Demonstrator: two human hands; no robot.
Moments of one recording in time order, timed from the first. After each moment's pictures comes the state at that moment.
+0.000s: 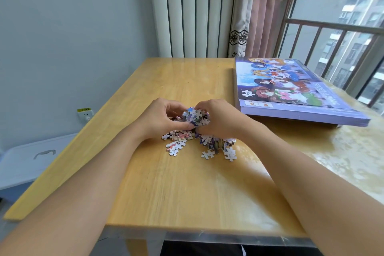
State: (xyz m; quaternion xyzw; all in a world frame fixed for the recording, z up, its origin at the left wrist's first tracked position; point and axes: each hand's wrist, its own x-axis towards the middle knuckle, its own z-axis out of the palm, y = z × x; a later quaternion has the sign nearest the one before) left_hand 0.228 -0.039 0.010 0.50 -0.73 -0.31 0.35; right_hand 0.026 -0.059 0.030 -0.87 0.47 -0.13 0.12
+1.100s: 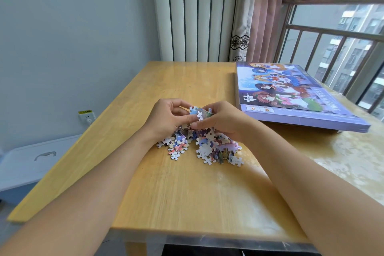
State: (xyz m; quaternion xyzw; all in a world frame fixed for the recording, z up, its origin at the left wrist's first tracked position) left_hand 0.213 -0.052 0.001 0.51 -0.64 -0.33 0.47; right_hand 0.027 -0.080 0.018 -0.67 0.47 -0.25 0.51
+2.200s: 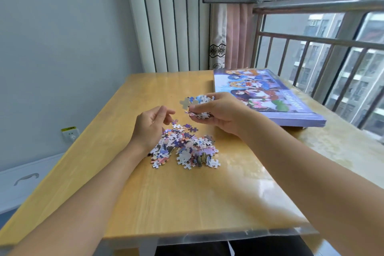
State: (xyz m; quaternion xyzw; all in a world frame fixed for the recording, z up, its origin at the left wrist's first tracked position) left_hand 0.197 -0.041 0.004 0.51 -0.64 -0.22 0.53; right_hand -0.008 -0.039 0.083 -0.44 0.43 -0.45 0.65
